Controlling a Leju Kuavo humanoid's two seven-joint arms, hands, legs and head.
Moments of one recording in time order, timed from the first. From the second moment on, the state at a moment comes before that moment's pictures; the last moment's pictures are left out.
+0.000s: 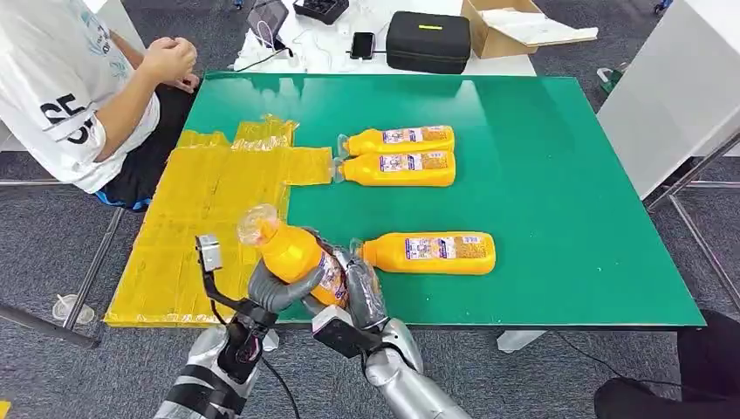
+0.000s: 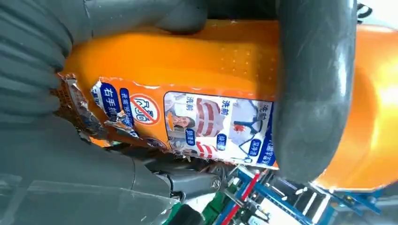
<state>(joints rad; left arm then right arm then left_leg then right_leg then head) -0.27 -0.25 -0.28 -0.89 0.37 -0.56 -0.51 -0.32 0.30 0.53 -0.74 0.39 -0.49 -0.71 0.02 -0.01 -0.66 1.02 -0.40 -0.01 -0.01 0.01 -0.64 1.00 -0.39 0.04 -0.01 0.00</state>
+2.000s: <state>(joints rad) -0.65 -0.05 -0.34 -0.48 -1.12 0.45 -0.54 -0.20 0.24 0.54 -1.30 0.26 -0.48 -0.70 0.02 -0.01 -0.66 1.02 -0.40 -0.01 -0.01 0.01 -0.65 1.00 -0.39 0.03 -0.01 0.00</state>
